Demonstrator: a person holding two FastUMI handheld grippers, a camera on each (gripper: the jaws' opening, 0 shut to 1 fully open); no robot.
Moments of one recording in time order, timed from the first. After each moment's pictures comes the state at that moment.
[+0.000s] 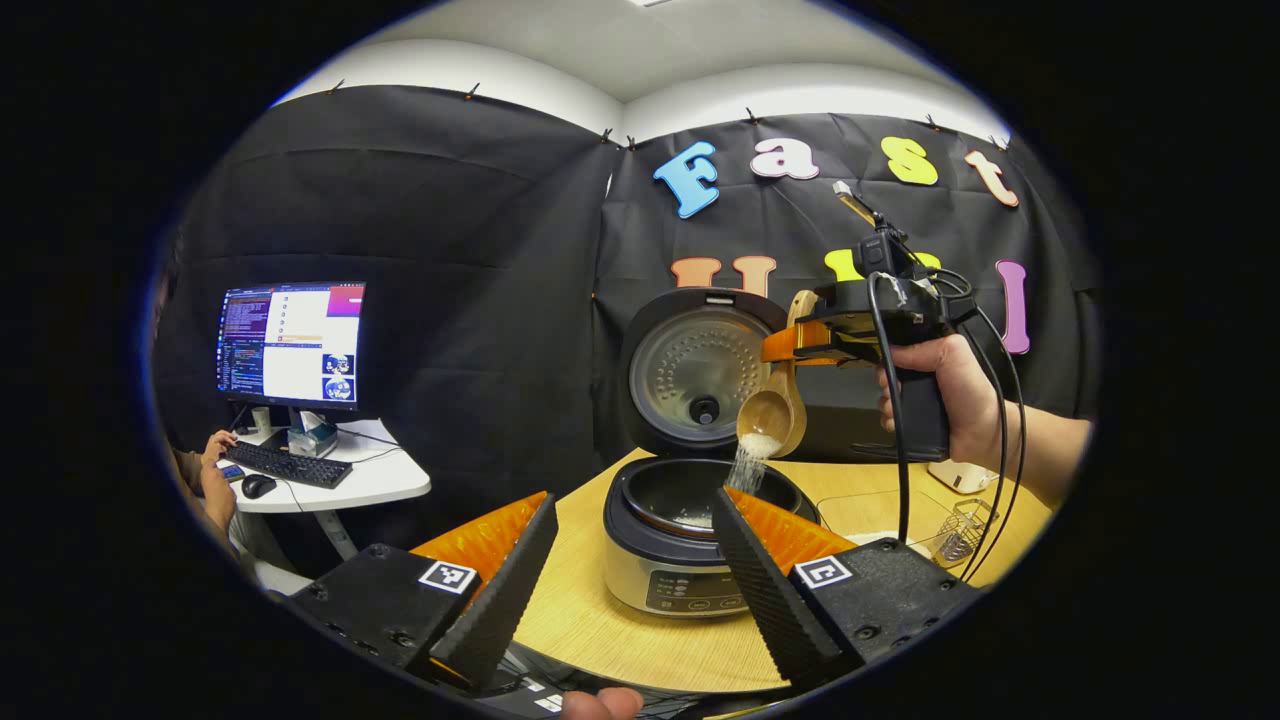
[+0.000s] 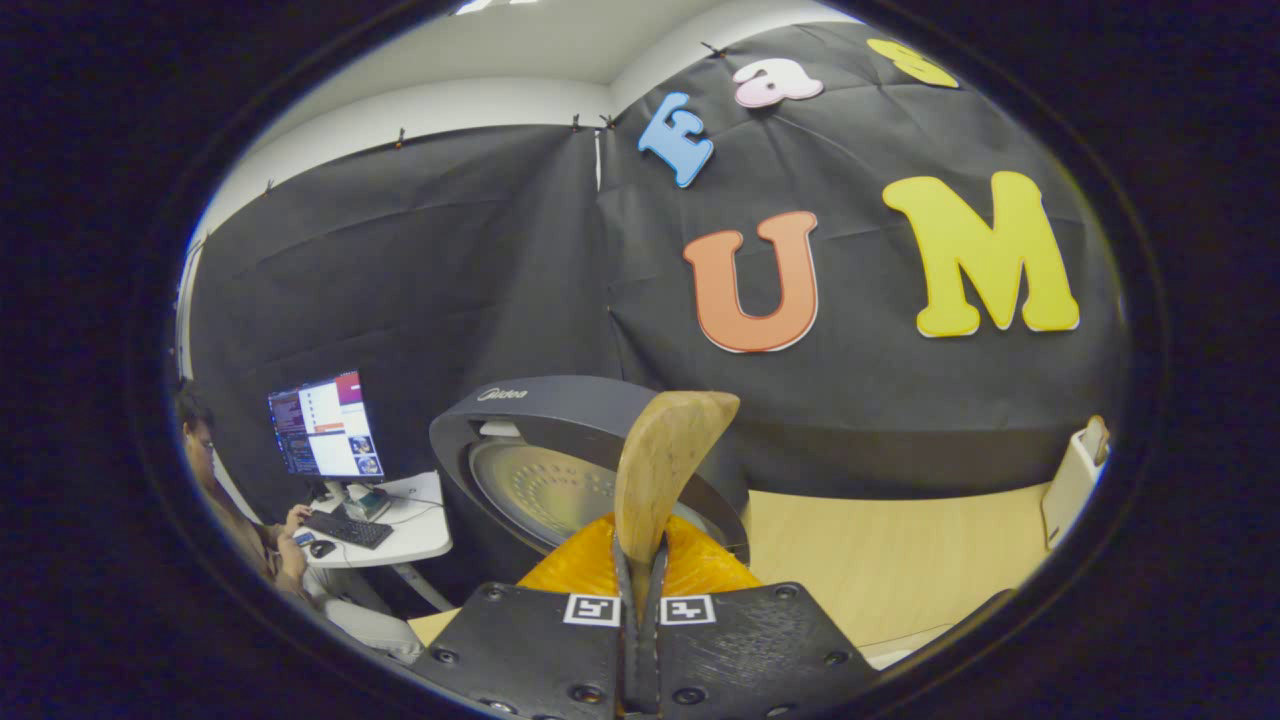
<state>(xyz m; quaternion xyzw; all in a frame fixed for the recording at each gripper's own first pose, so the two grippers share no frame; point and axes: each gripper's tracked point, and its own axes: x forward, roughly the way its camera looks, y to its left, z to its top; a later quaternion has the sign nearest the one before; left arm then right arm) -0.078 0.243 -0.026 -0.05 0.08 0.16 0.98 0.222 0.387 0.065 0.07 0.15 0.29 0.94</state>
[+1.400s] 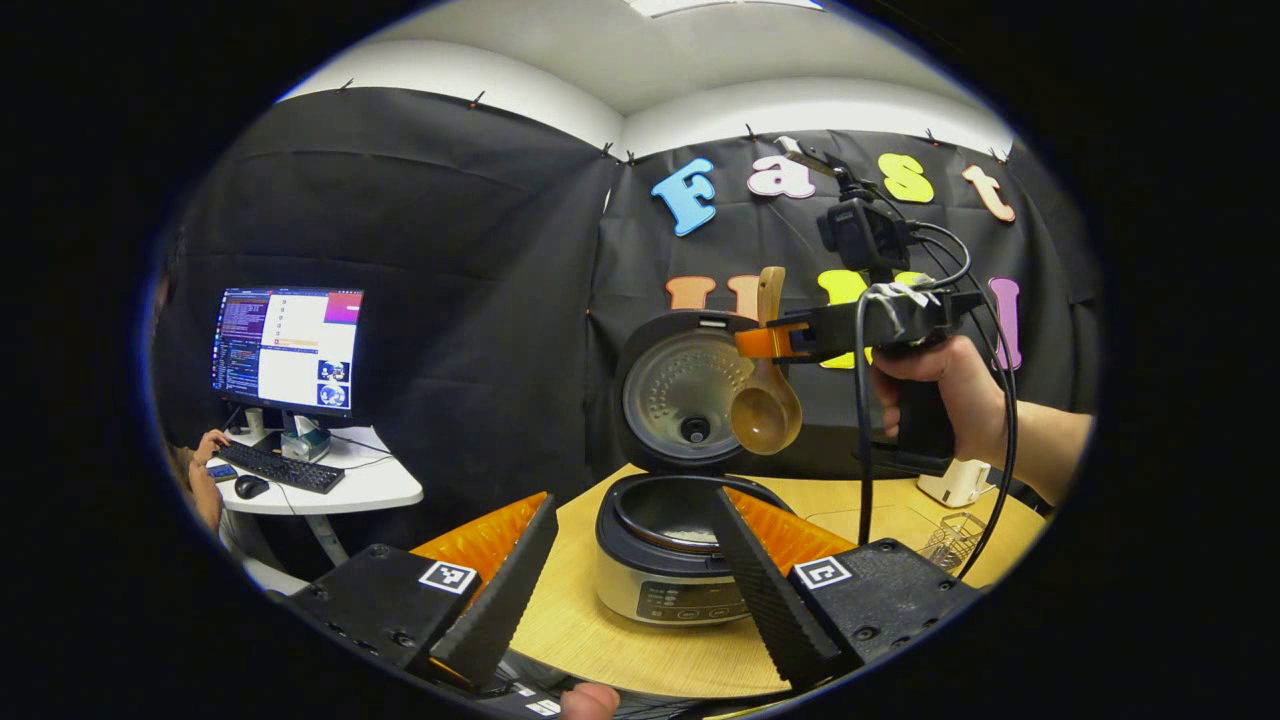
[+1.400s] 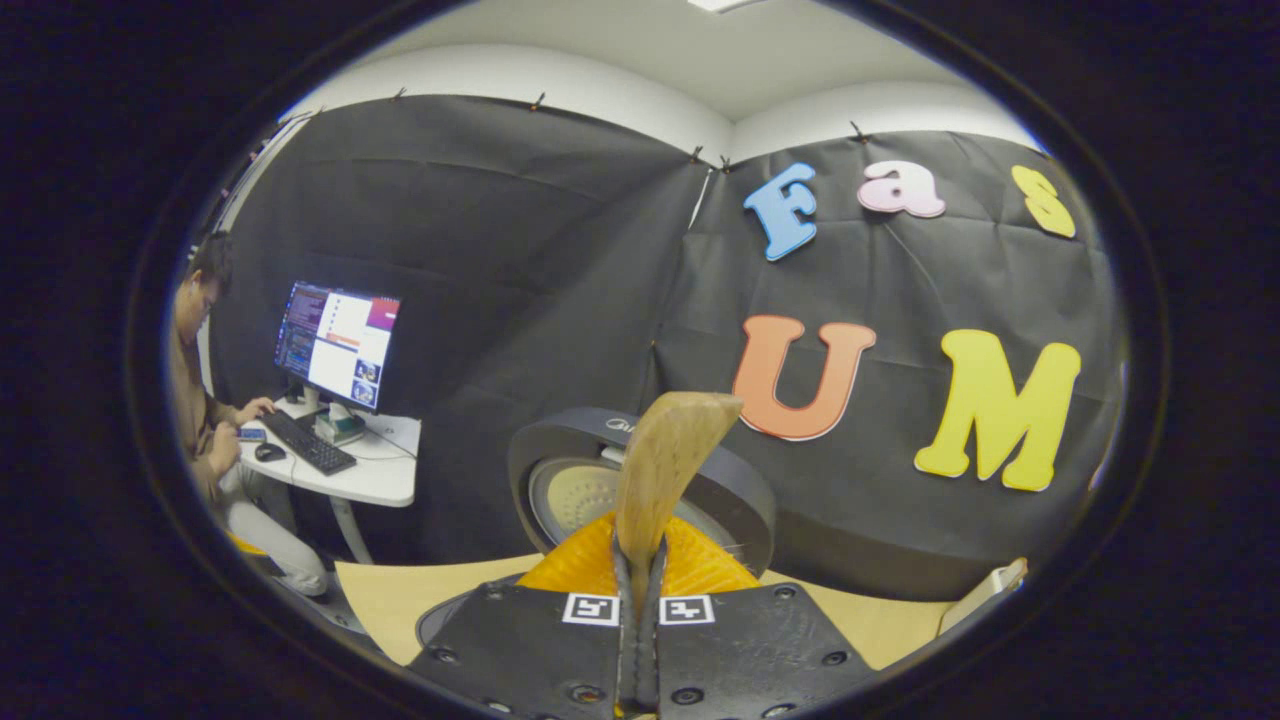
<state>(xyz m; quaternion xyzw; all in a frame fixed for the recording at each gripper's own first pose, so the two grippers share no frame) -0.078 0.235 -0.010 -0.05 0.05 0.15 0.99 0.174 0.396 0.112 -0.07 0.05 0.30 0.95</state>
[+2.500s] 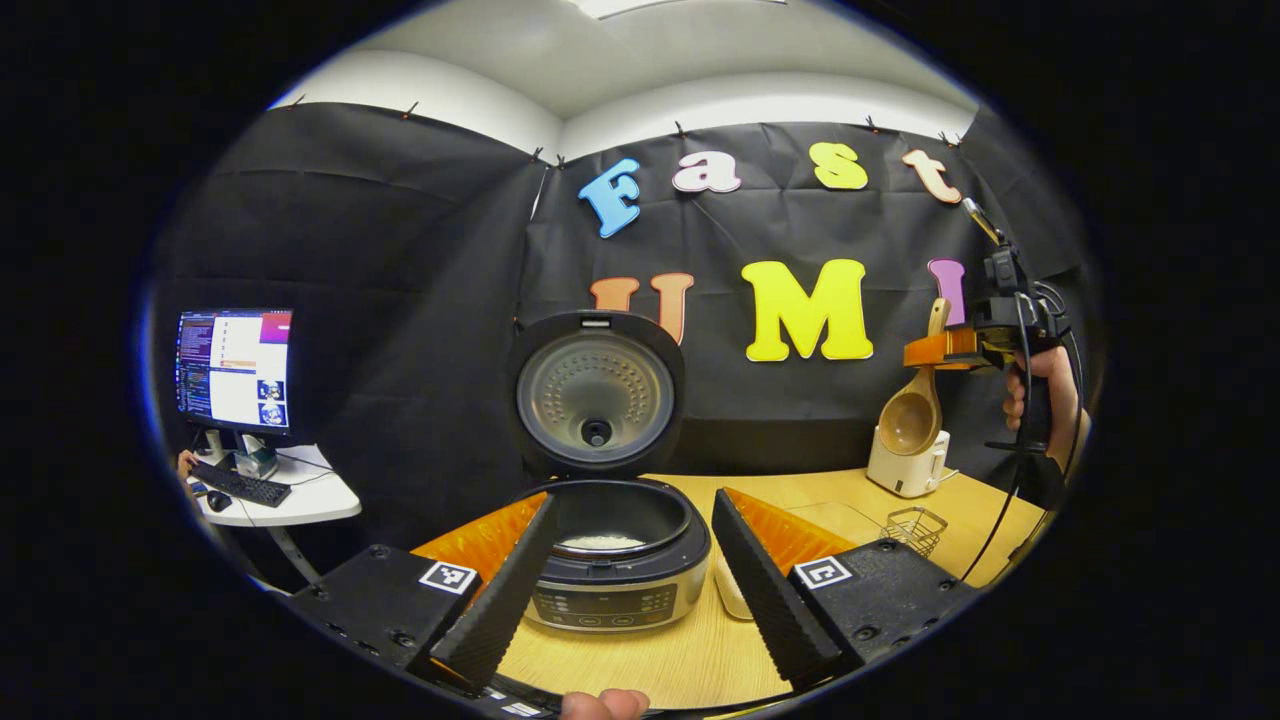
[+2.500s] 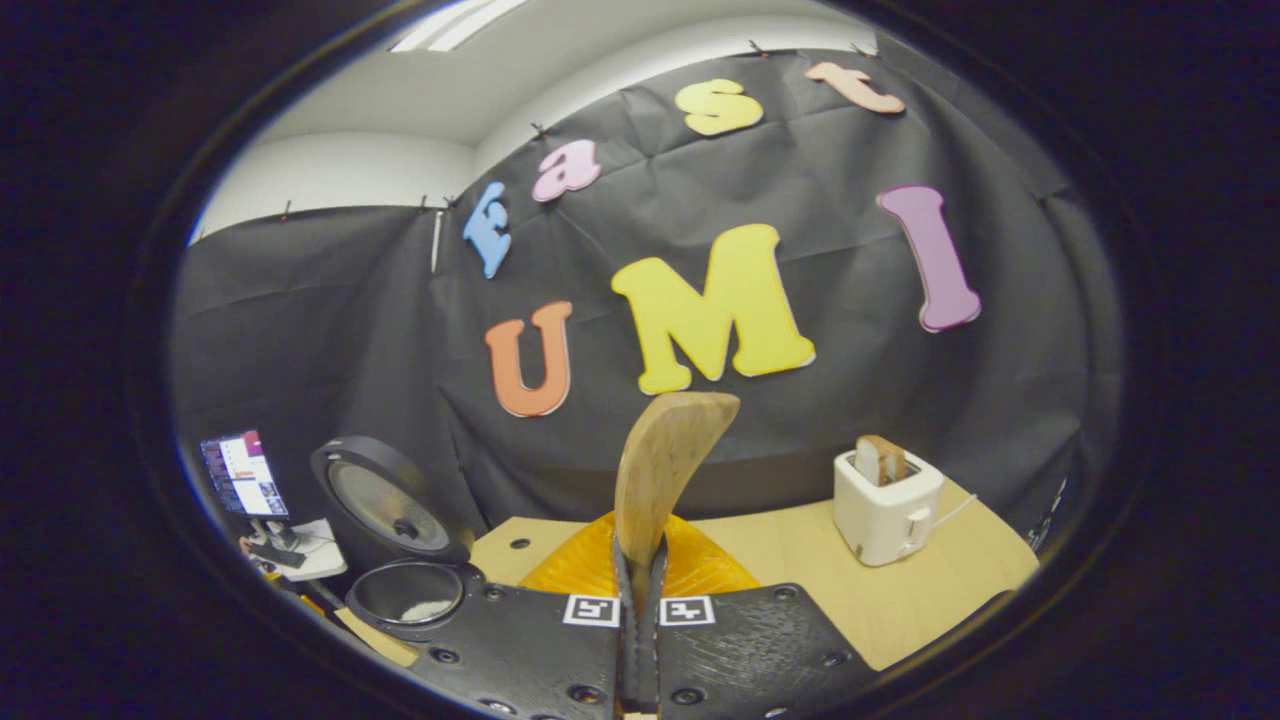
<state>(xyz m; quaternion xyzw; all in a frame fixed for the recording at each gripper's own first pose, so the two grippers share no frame) -0.048 0.147 -0.005 -0.02 0.05 0.07 1.00 0.164 0.032 0.061 0.16 0.11 0.06 0.98</state>
